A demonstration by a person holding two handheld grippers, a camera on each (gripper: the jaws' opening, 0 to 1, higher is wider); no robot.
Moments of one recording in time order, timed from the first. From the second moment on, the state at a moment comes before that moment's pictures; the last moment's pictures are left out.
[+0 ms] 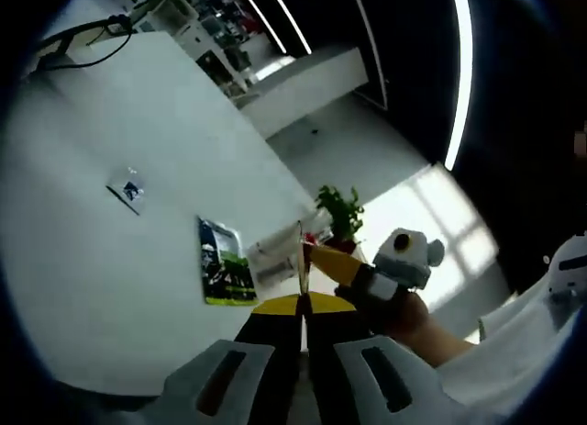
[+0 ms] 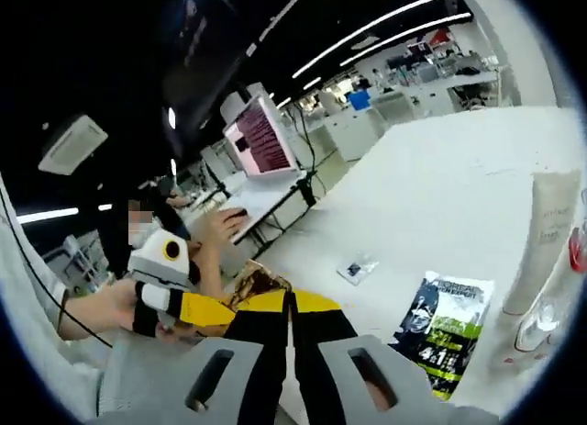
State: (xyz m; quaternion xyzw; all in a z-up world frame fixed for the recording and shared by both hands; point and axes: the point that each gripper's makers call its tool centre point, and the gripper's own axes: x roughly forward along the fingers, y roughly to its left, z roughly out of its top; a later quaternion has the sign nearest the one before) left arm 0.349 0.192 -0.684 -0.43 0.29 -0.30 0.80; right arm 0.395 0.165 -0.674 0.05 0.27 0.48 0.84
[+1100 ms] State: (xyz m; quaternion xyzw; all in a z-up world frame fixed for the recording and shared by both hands) left arm 0.395 0.203 -0.797 -0.35 0.45 -0.17 0.80; right arm 0.437 0.173 -0.802 -0.15 0.33 0.44 0.82
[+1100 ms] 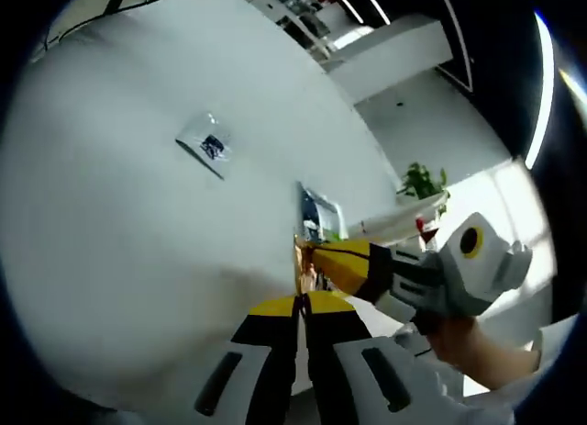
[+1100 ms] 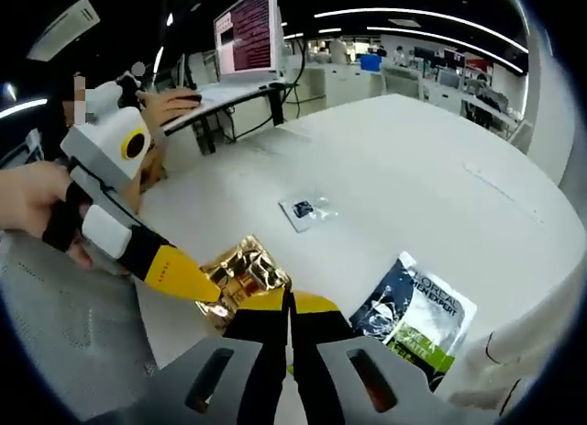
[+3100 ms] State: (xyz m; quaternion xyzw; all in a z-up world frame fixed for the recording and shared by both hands) left arm 0.426 0.197 -0.821 0.05 0.38 -0.31 0.87; right arm 0.449 0.172 -0.837 -0.25 0.31 0.45 0.80
